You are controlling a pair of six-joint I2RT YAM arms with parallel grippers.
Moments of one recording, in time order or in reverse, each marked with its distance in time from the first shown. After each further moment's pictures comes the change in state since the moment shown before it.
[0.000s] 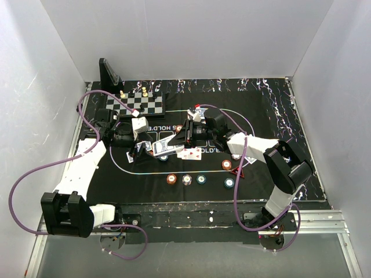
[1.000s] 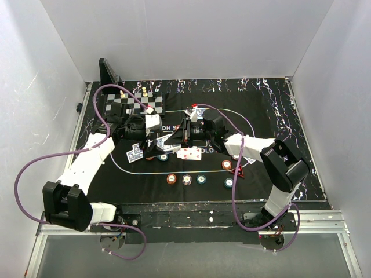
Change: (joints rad) left arm -0.146 0.074 0.060 0.190 -0.088 -0.040; right arm 0.023 0.029 -0.001 0.150 -0.006 0.061
